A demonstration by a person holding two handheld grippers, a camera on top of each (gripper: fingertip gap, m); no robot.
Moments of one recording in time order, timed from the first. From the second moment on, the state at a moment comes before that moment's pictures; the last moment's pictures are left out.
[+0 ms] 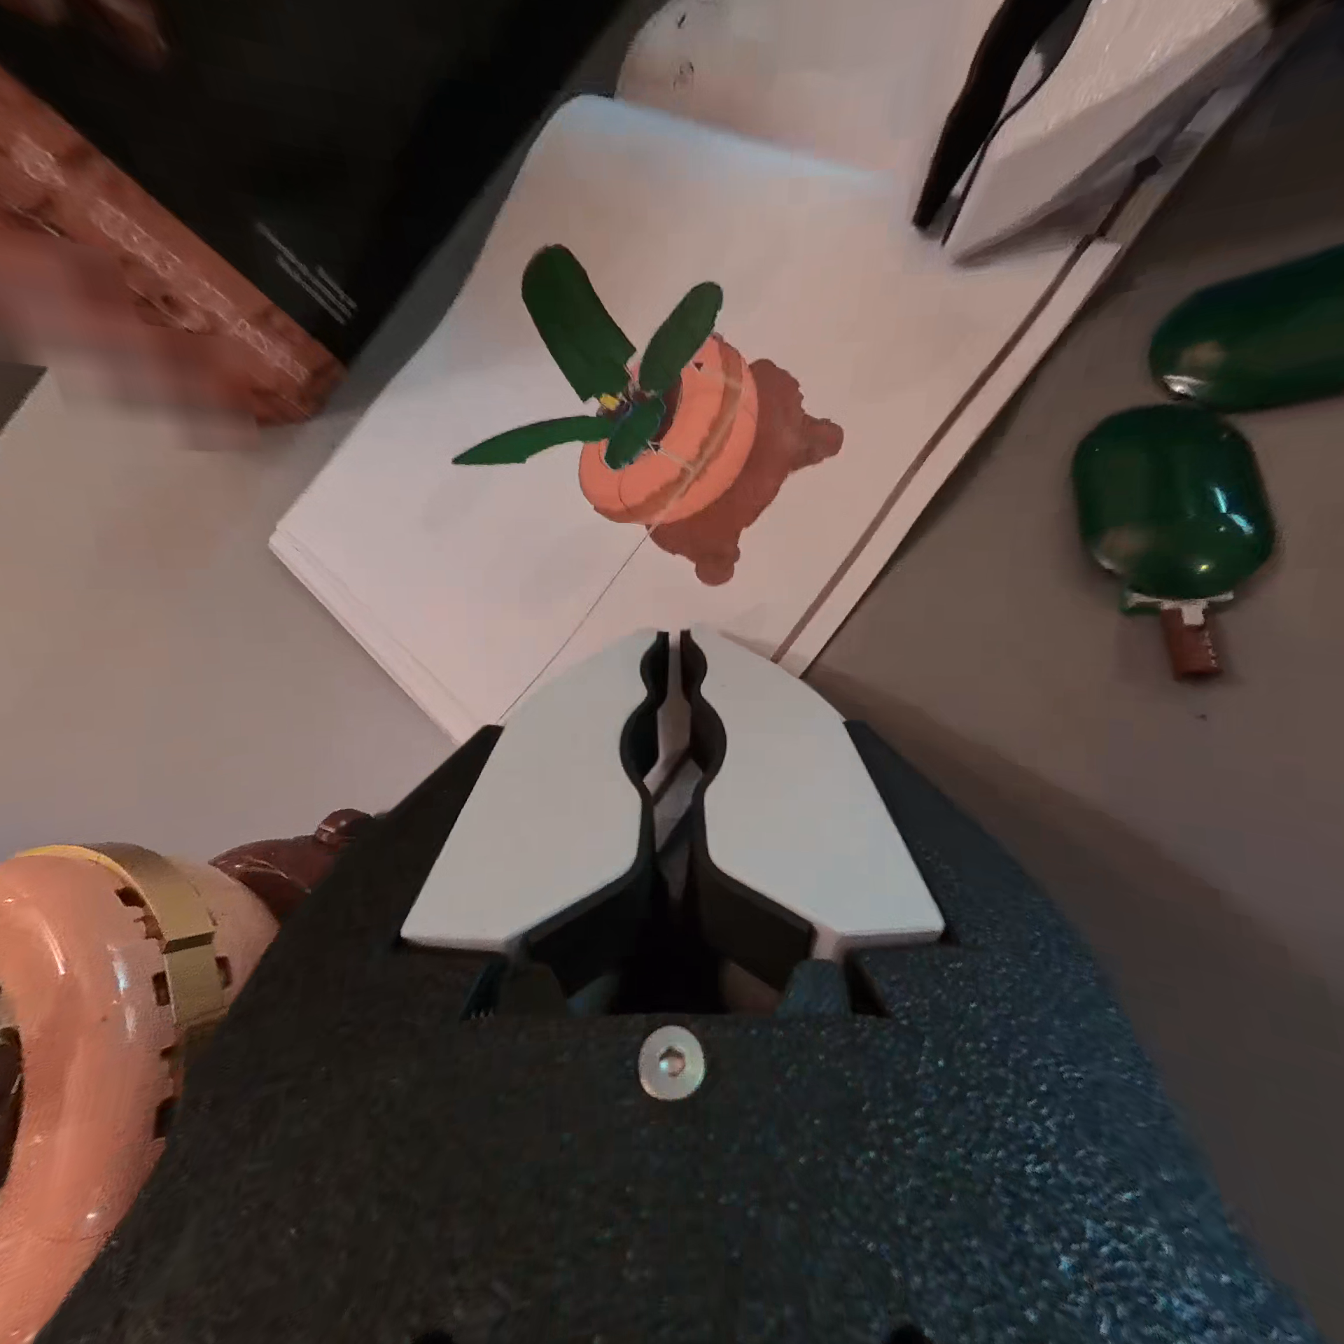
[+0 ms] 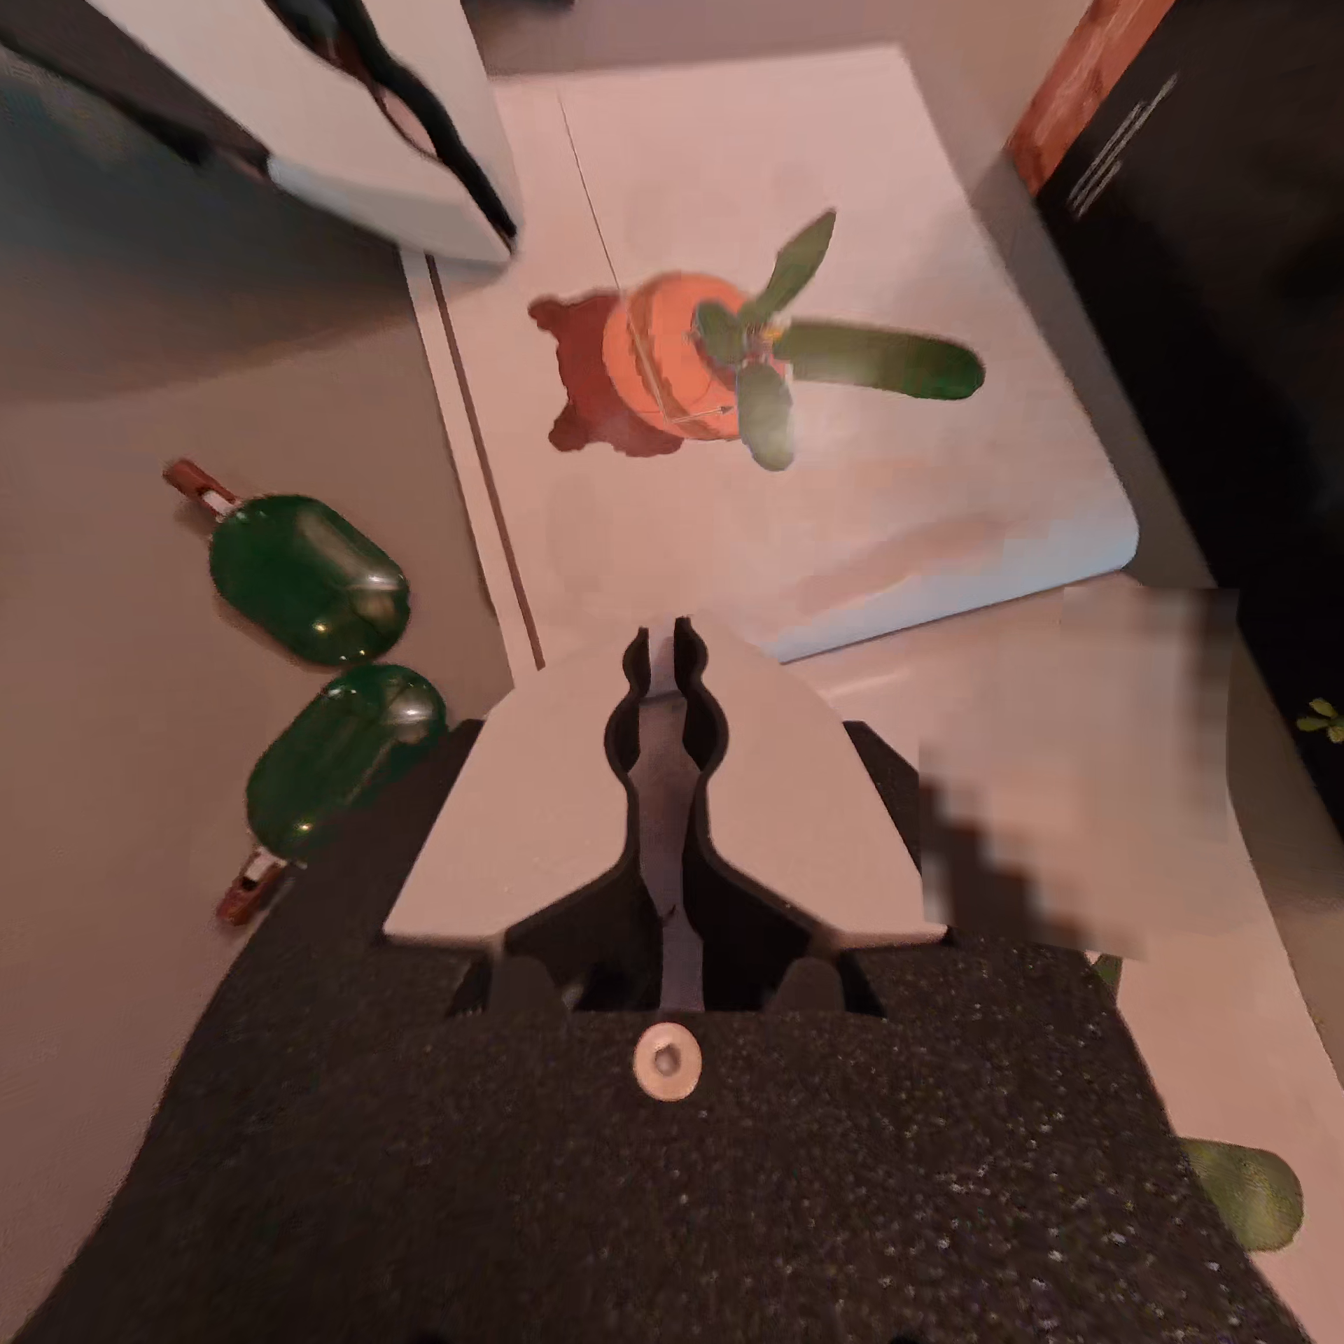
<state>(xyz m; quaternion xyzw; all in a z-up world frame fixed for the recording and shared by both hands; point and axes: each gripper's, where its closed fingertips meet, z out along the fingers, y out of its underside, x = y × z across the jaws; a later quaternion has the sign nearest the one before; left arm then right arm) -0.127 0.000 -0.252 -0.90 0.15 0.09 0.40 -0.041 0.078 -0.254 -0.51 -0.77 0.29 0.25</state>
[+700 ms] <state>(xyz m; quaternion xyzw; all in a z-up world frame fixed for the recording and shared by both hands) -0.209 -0.118 -0.193 -0.88 0.01 0.09 0.47 -0.113 -0.015 -0.181 -0.37 -0.76 0.47 0.24</state>
